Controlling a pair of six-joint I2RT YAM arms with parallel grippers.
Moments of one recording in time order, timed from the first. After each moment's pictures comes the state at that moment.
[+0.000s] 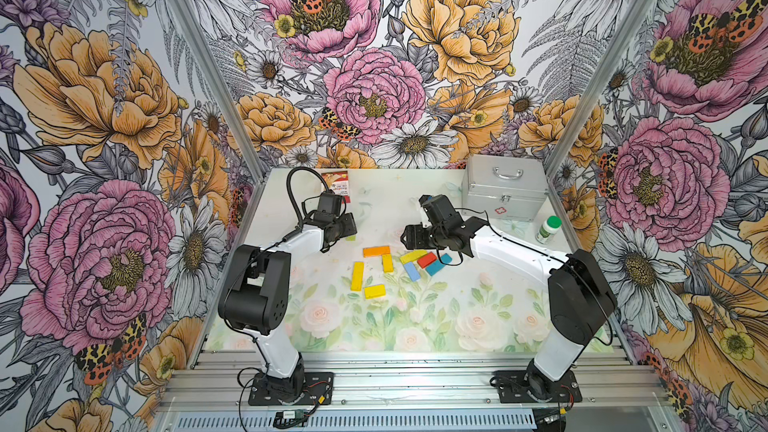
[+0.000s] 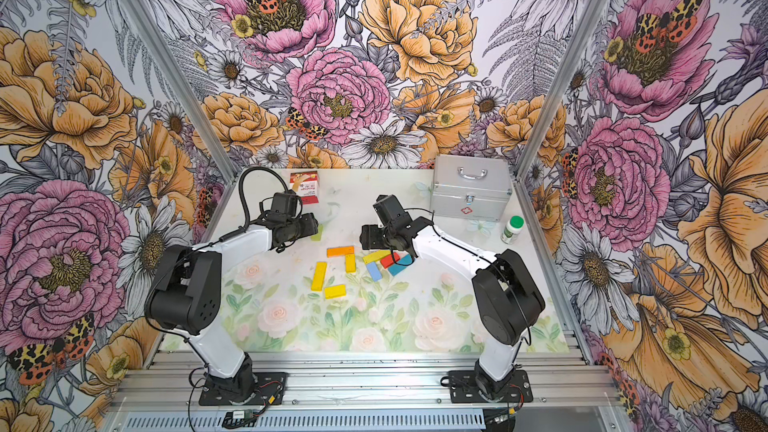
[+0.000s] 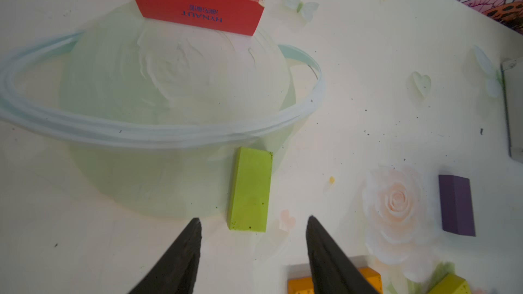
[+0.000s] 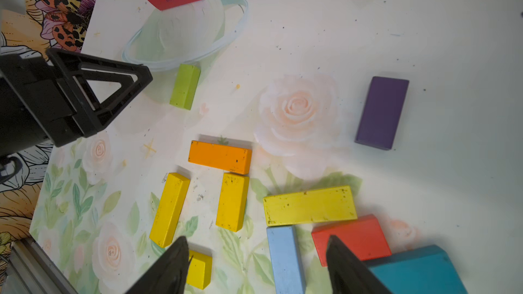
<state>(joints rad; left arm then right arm) -0.23 1.78 1.10 -0.23 0.00 -0.43 0.64 1.73 1.27 -0.42 -0.13 0.51</state>
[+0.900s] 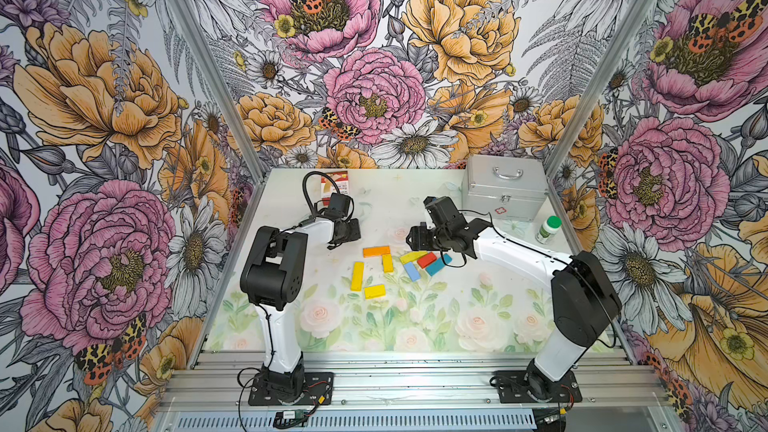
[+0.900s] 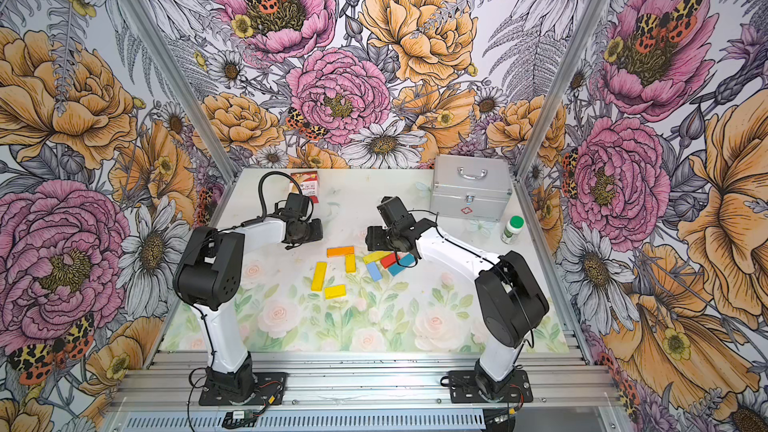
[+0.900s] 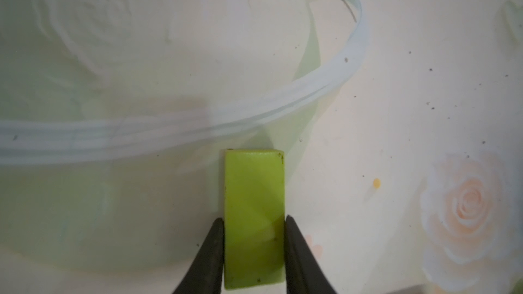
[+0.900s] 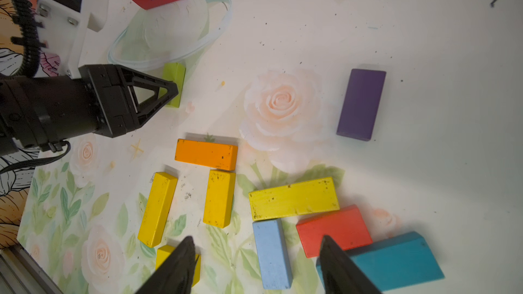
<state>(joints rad) -0.24 1.96 1.21 -0.31 0.02 -0.39 0.62 1.71 1.24 -0.42 -0.11 0.52</state>
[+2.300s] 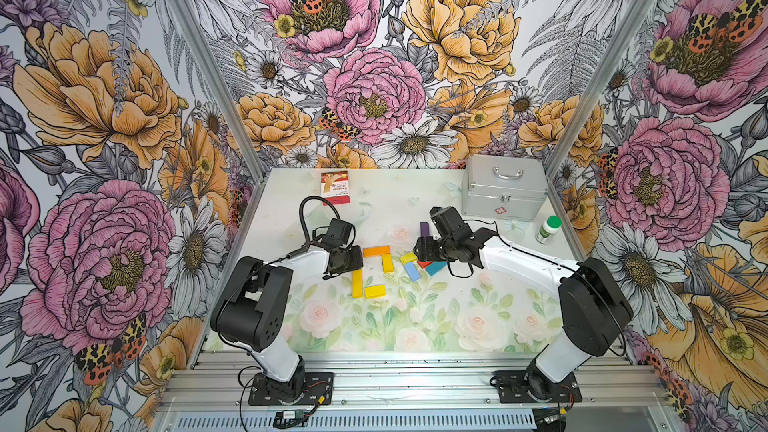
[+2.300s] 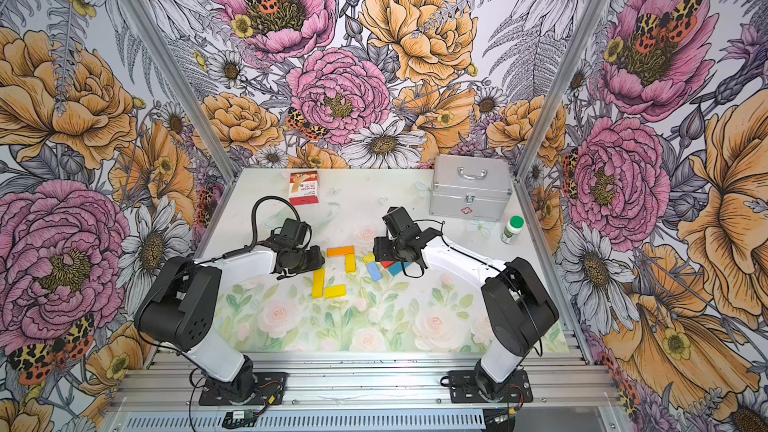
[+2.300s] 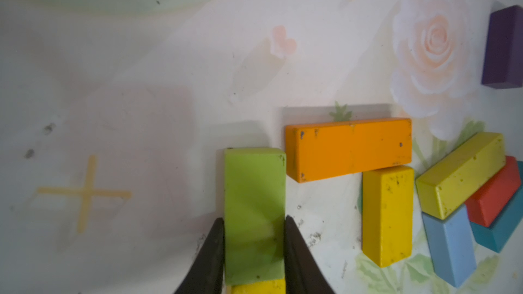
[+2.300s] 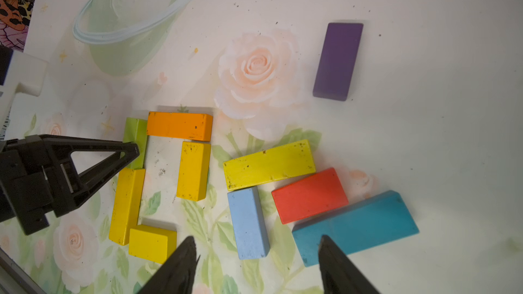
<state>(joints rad) -0.34 1.63 0.83 -0.32 0.10 -0.51 0.62 1.64 1.11 -0.42 -0.08 0.52</state>
